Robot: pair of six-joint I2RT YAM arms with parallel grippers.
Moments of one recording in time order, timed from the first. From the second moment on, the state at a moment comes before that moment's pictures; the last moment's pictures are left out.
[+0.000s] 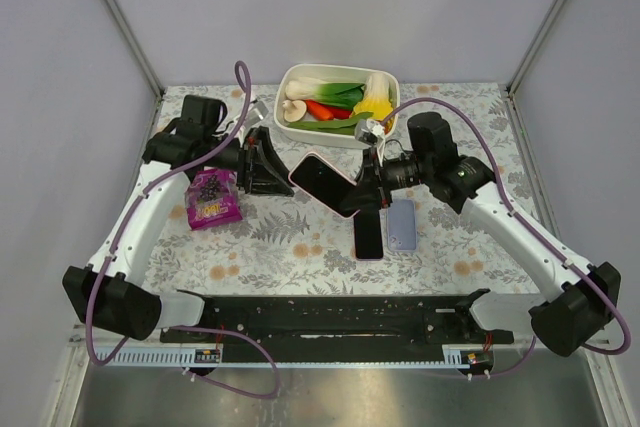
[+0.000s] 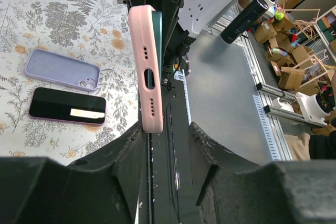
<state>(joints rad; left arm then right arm) -0.25 1.30 1.36 -0.89 1.43 0.32 0.56 1.24 1.18 -0.43 -1.02 -0.03</state>
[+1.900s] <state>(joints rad) -0.17 1.75 2.26 -1.36 1.46 0.64 0.54 1.37 1.45 -0.38 -0.98 0.13</state>
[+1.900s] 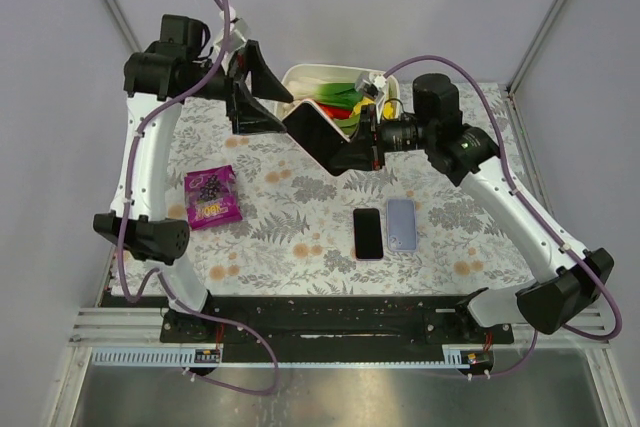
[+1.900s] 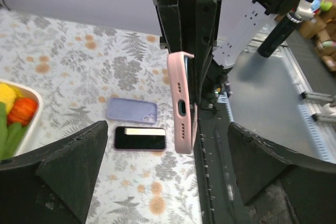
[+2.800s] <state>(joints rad) -0.13 1.25 1.10 0.98 0.92 -1.33 0.51 1.39 1.46 -0.17 -1.02 0.34</state>
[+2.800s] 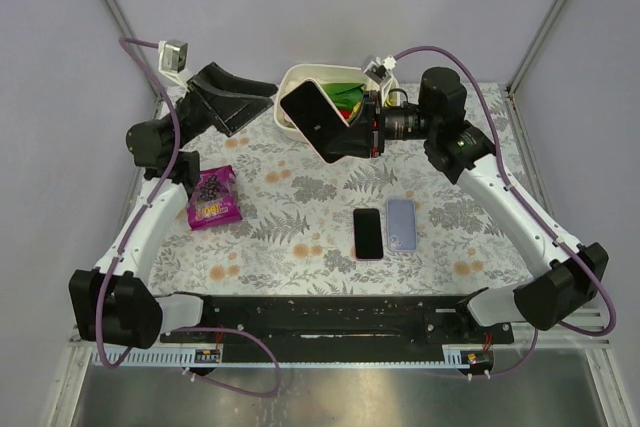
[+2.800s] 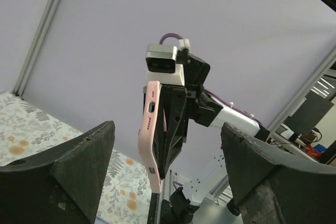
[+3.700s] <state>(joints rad) -0.24 1.21 1.01 1.01 0.82 -1.38 0.51 1.37 1.35 0.13 -1.10 0.58</state>
